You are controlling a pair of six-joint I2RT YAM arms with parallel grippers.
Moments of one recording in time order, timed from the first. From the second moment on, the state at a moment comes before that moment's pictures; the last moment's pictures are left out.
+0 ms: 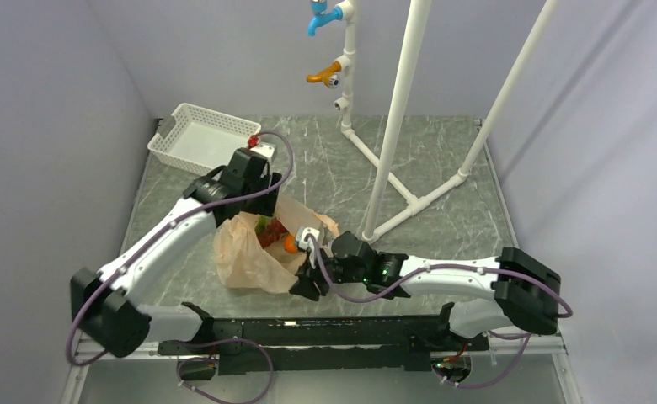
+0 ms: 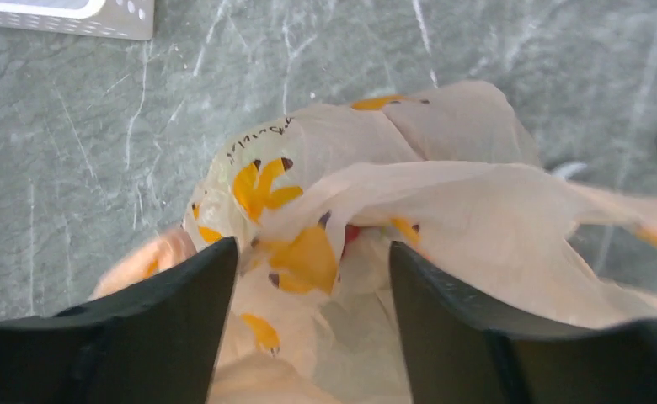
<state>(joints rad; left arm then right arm) -0.56 1.33 1.19 -0.73 -0.27 -0.20 1.18 1.36 0.62 0.29 -0.28 0.18</state>
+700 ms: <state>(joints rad) -0.55 0.94 0.94 -0.61 0.11 -0.36 1.08 1.47 0.83 0.31 -0.09 0.25</state>
